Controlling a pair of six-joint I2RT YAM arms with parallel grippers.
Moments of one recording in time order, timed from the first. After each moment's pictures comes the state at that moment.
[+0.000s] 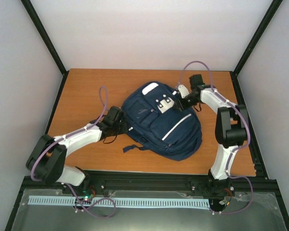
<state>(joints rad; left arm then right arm) -0.56 1.46 0.80 -0.30 -0.03 -0.72 0.14 1.87 1.36 -0.68 -0.45 -0.35</state>
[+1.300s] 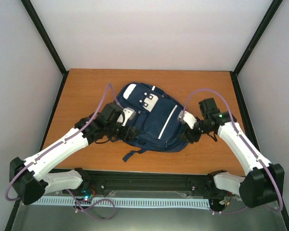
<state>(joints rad) -0.71 1.12 0.98 -0.73 0.17 -0.31 0.25 1.21 0.98 -0.94 -0.50 -0.65</state>
